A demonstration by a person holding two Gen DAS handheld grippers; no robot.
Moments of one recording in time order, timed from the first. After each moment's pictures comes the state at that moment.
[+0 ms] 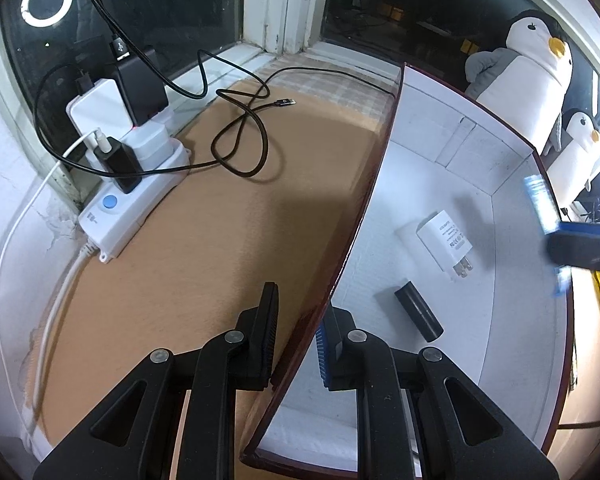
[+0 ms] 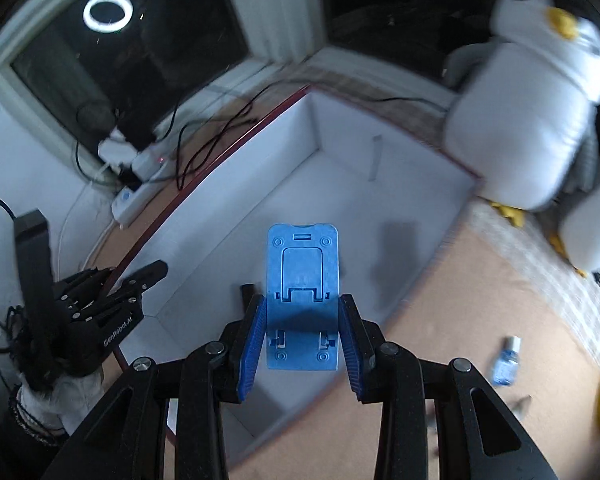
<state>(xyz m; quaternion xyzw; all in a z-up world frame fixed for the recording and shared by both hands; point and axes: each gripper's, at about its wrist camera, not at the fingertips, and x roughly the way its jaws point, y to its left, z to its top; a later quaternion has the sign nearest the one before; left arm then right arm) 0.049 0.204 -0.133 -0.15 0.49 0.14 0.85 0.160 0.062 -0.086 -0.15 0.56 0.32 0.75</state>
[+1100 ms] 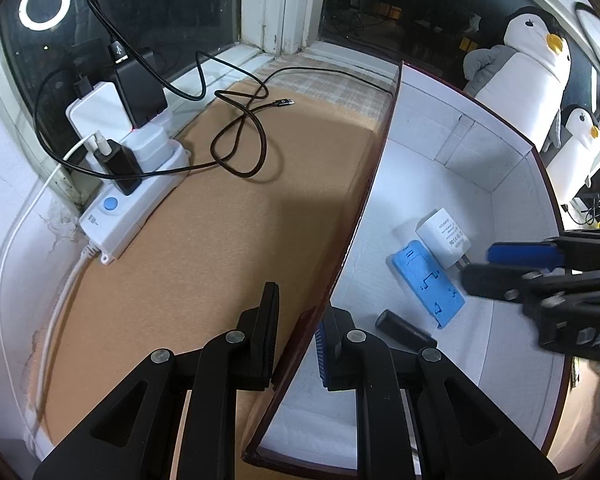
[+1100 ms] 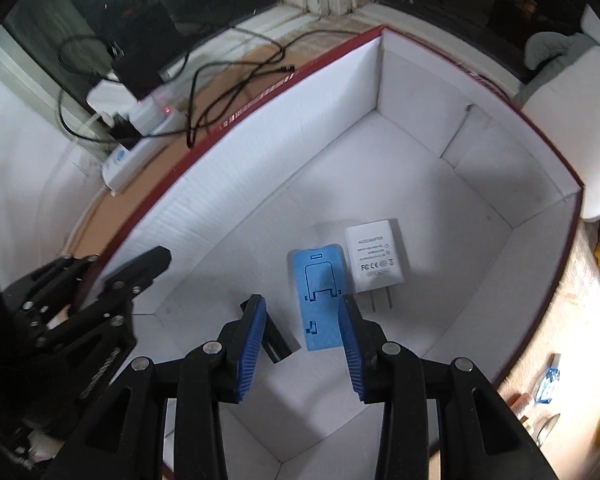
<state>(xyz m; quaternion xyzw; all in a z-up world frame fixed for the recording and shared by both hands) 0.048 0.206 -0.132 -0.14 0.49 0.14 0.85 0.151 0.096 -0.123 -0.16 0.58 0.34 0.73</state>
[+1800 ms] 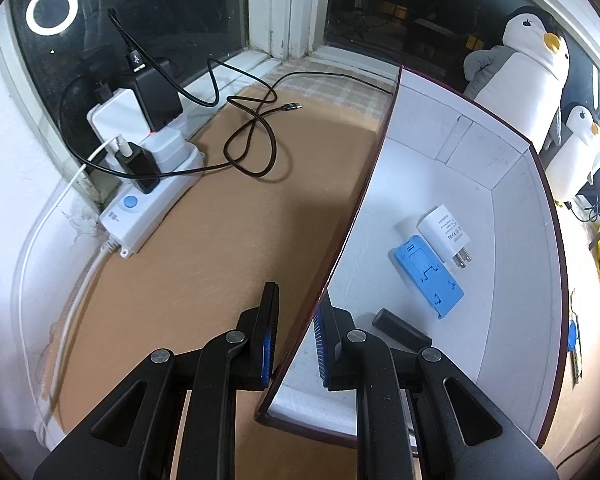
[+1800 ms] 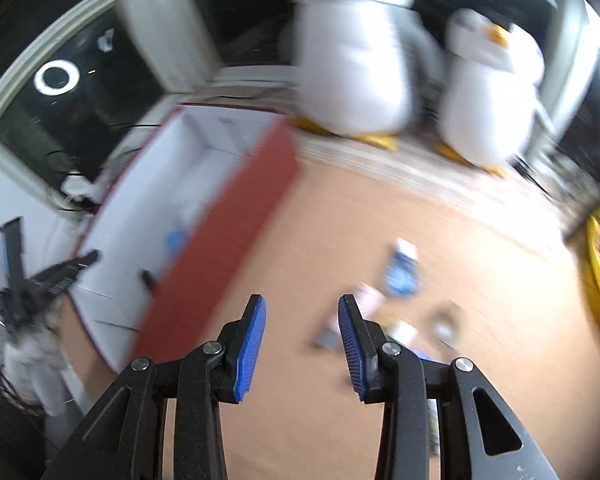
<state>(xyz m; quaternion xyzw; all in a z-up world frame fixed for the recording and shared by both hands) 0.038 0.199 -0.120 -0.13 0.49 0.16 0.85 0.153 -0.157 -0.089 -0.04 0.55 0.21 0.81</state>
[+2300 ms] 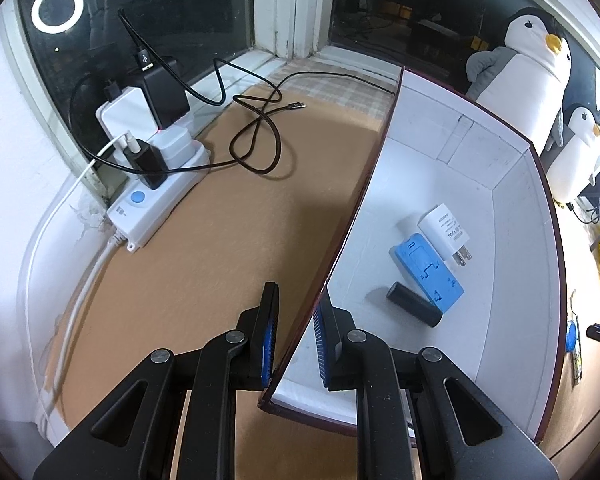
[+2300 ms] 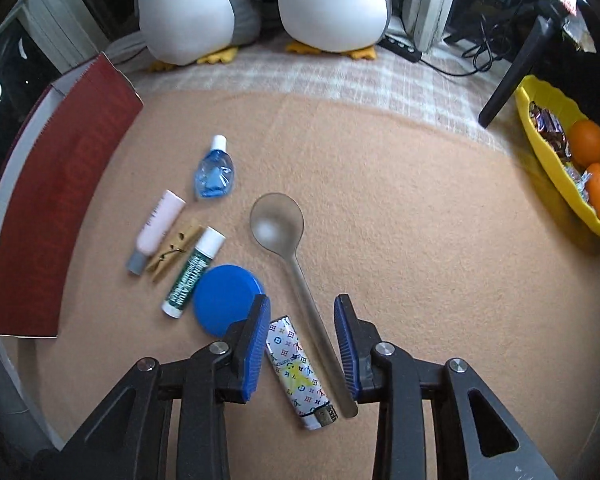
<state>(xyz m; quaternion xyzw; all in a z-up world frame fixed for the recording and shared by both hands) 0.034 0.194 -0.117 -0.13 0.49 0.17 0.84 0.162 -0.258 -0.170 -0.04 0.60 0.13 0.79</state>
